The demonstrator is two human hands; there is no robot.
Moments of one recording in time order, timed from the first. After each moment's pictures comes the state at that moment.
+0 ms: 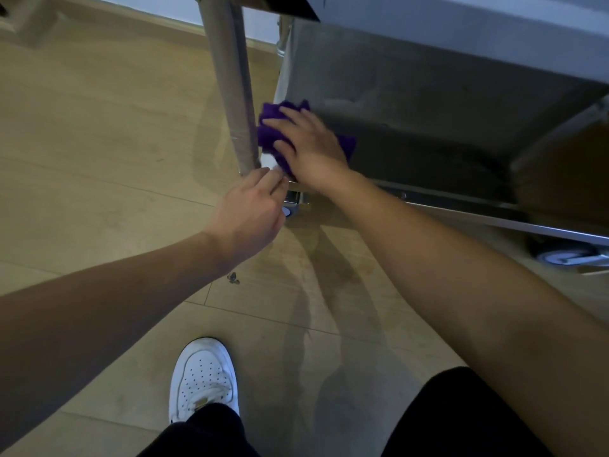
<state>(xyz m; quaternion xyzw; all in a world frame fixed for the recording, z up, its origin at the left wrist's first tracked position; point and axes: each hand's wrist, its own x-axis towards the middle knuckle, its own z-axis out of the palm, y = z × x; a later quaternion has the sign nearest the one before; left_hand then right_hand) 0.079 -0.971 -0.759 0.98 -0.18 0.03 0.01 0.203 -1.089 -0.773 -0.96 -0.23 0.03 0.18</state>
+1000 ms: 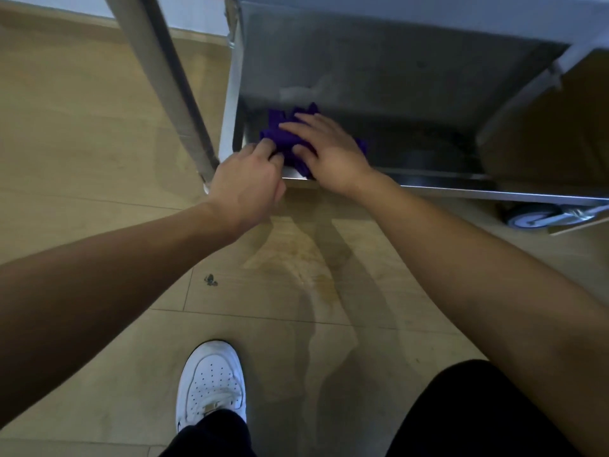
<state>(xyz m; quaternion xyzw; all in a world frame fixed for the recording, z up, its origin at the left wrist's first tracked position) 0.117 -1.015 -0.752 0.98 -0.18 0.07 0.02 0.188 -1.184 -0.772 -0.95 -0.22 0.04 0.20</state>
